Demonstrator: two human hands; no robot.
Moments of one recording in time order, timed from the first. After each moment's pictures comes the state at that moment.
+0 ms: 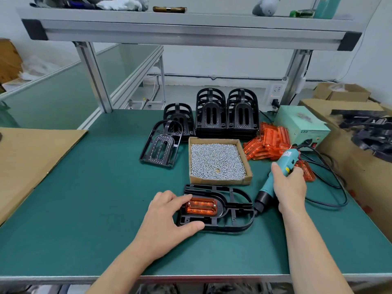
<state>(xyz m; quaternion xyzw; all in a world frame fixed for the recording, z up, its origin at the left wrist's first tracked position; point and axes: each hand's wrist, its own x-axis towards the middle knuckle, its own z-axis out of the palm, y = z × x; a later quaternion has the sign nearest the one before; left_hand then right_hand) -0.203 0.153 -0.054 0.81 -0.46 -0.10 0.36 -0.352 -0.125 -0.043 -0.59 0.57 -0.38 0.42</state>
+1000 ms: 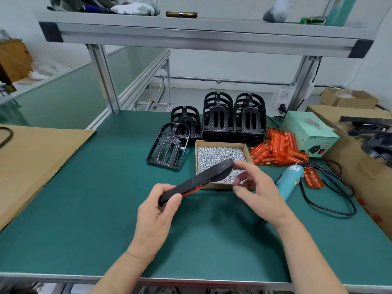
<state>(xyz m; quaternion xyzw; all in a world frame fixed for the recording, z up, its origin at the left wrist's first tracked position) -0.196 0.155 -0.053 0.69 -0.33 -0.06 0.65 -0.334 -0.060 -0.015 -0.83 0.14 -0.28 0.46</state>
